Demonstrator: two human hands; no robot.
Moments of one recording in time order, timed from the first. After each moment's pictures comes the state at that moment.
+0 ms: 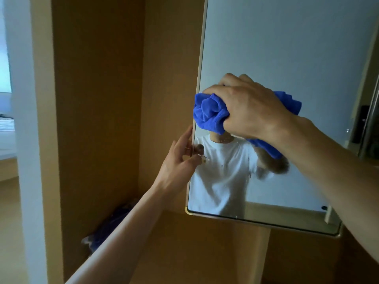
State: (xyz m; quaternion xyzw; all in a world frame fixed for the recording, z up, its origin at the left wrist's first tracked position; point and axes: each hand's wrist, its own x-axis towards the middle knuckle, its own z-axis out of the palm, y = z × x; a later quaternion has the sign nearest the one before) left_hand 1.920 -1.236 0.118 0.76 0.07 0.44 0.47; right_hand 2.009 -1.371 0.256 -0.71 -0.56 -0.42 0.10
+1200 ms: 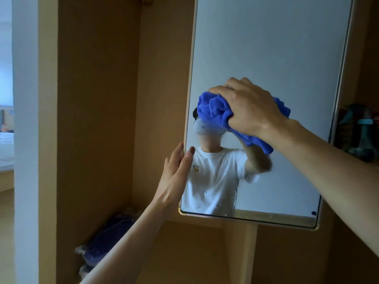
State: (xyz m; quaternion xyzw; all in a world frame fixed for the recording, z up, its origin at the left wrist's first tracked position) left_hand 1.916 -1.260 0.096 0.72 0.09 0.46 0.52; right_hand 2.025 -1.397 0.262 -0.68 -0.53 -0.50 0.11
